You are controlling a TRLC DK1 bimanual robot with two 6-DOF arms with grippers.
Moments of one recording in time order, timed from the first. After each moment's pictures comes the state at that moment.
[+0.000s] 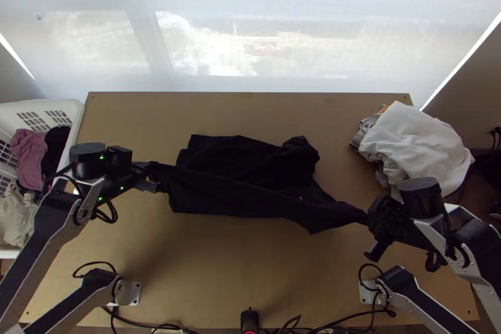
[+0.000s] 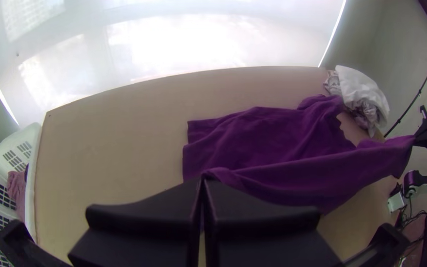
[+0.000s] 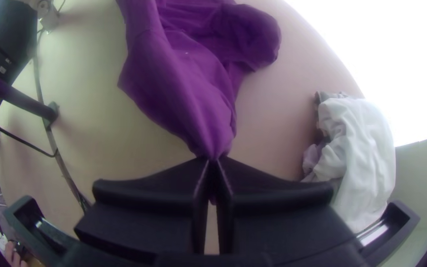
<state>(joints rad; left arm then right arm) -0.18 0.95 0.88 -0.58 0.15 0.05 0.48 0.76 1.03 -1.29 -0.04 -0.43</state>
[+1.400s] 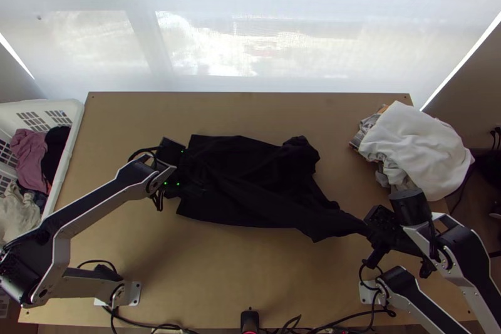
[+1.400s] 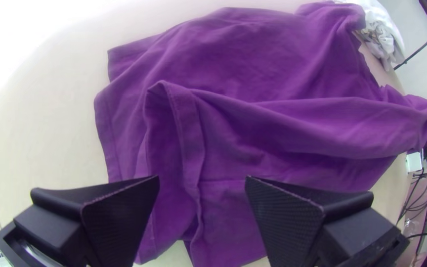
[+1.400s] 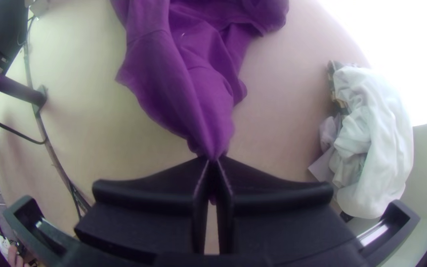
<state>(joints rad) -0.47 1.48 0.97 -0.53 0.06 0.00 0.44 0.69 0.85 -1.27 -0.02 -0.43</state>
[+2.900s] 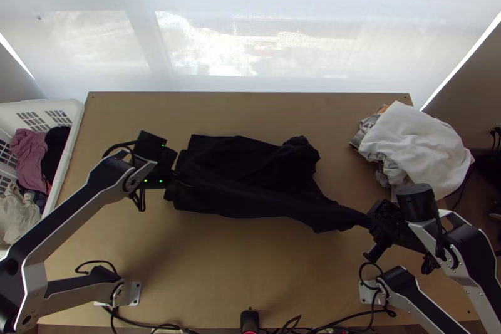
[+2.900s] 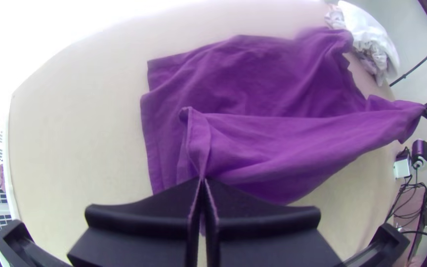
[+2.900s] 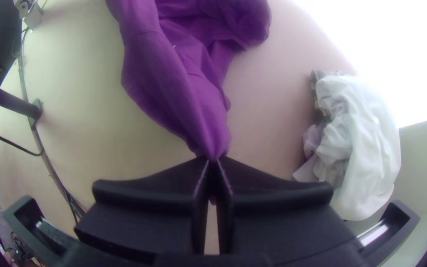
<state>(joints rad) -0.40 1.31 1.04 -0.75 0.05 0.00 0.42 0.71 0.91 -1.25 0.00 -0.43</state>
